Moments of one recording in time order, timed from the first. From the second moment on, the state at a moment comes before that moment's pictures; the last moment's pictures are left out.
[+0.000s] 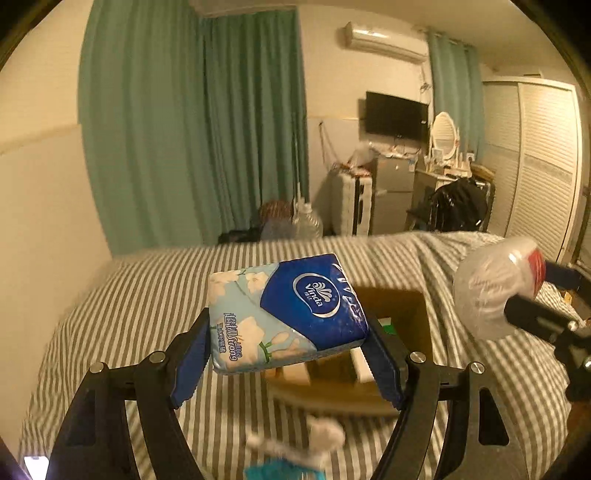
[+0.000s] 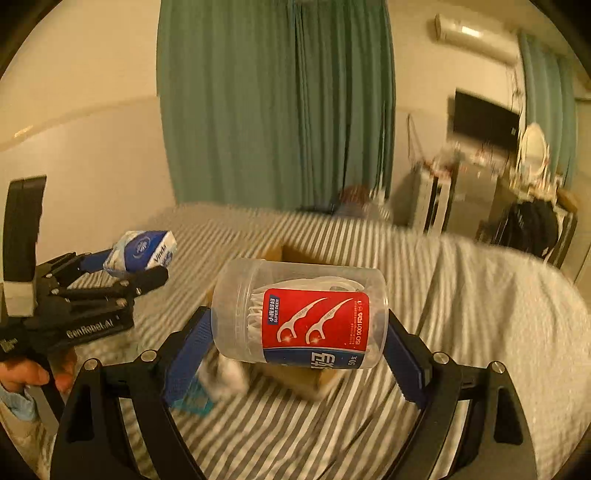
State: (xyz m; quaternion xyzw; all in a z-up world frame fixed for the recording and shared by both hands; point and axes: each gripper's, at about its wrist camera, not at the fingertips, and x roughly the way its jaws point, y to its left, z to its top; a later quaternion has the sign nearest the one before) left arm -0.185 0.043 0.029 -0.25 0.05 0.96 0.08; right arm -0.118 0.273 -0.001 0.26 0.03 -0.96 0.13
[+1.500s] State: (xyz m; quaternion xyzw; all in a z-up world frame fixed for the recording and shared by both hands) left arm -0.192 0.022 0.043 -0.25 0.05 0.96 0.09; right arm -0.191 0.264 0.039 0.25 -0.02 -0.96 0.08
